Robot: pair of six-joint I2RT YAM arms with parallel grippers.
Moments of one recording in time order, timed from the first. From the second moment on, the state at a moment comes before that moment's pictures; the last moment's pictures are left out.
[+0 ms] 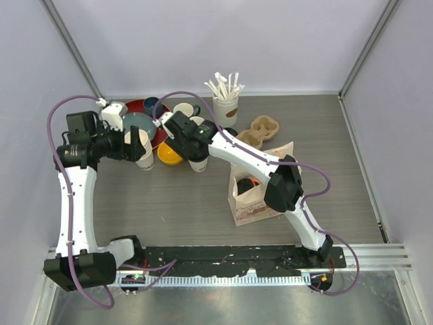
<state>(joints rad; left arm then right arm) 0.16 1.13 1.34 -0.96 0.45 0.22 0.97 2.24 2.25 -0.87 0.25 -0.07</state>
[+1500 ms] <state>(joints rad) 0.16 1.17 1.36 -1.02 0.61 0.25 0.96 1.89 2.23 -0.94 -0.02 -0.05</state>
